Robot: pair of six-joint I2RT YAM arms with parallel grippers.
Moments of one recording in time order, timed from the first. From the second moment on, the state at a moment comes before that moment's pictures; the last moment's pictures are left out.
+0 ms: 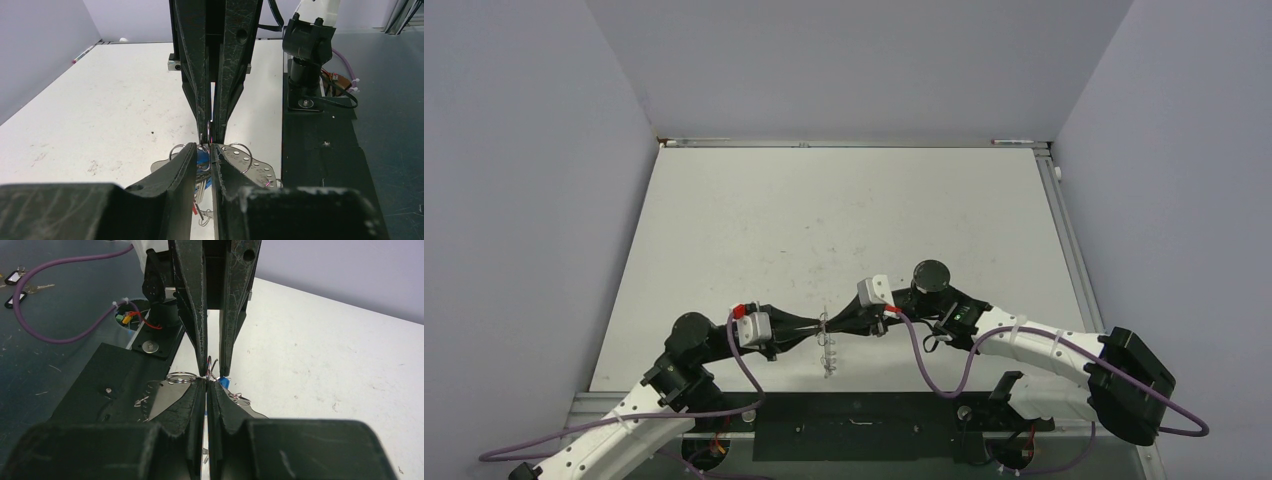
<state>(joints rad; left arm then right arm) -0.74 0.34 0.24 0.22 0.60 0.04 0.92 1.18 0.58 0.53 -0.87 -0.23</state>
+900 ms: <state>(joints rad) -0.74 0.33 0.24 0.18 0.57 0.04 0.94 1.16 0.60 0.43 -0.81 -0.30</state>
